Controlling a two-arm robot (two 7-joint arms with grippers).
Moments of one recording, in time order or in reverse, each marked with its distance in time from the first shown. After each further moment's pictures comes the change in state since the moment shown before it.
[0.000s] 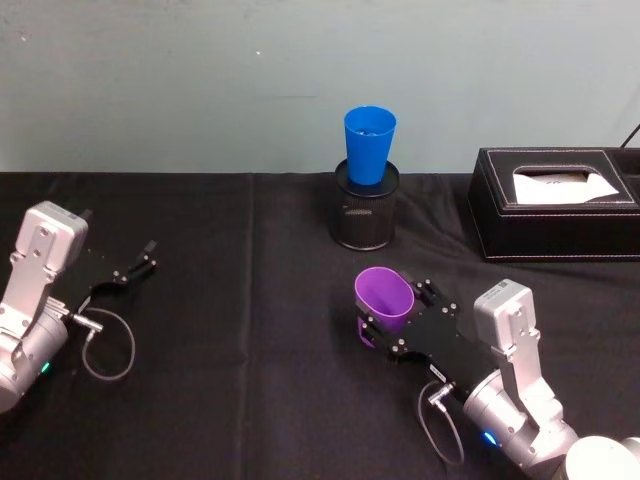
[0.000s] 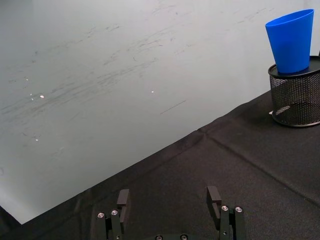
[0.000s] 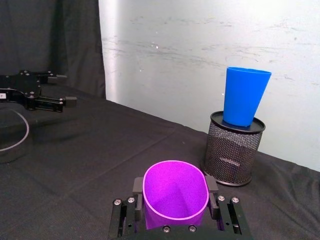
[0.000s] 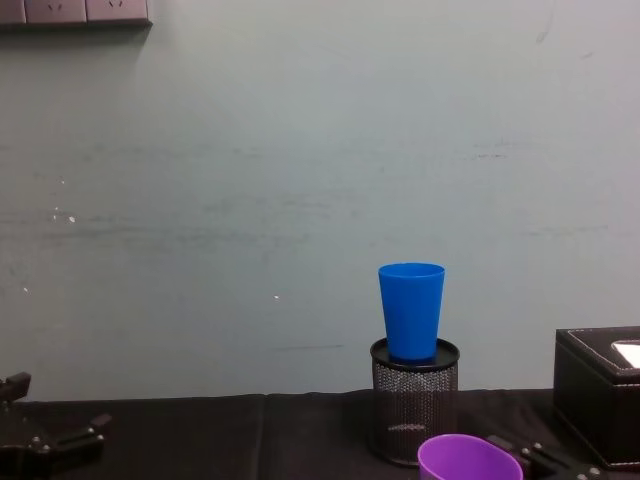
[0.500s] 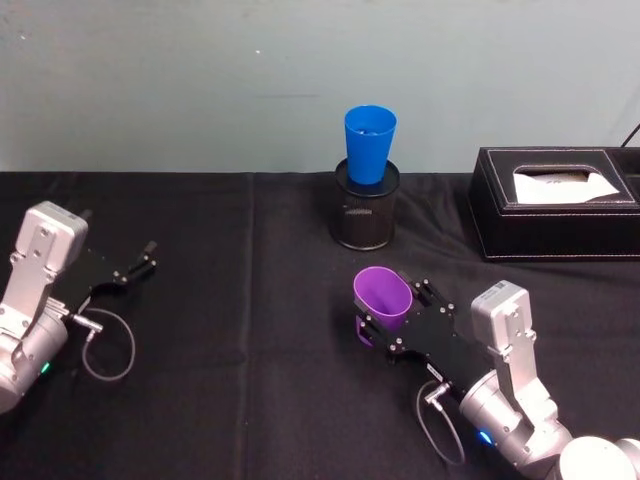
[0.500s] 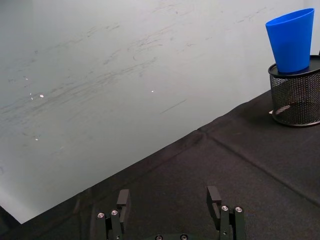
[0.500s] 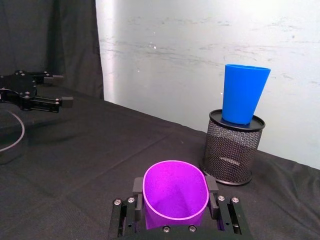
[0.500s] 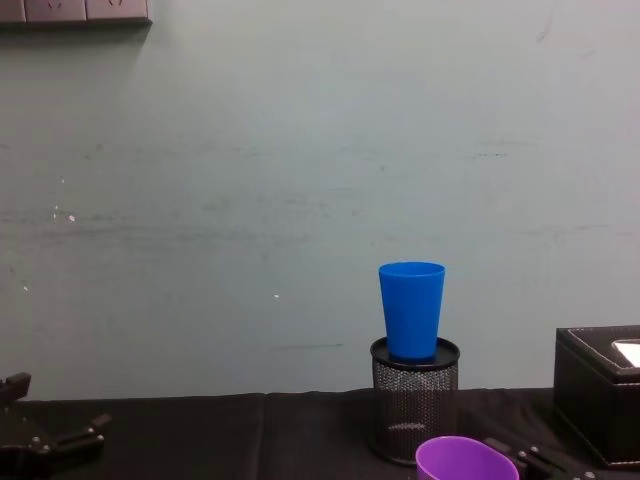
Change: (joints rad) left arm 0.000 0.000 0.000 0.000 0.000 0.000 0.000; right arm 0.013 -0.025 0.010 0.040 -0.008 -0.024 0.006
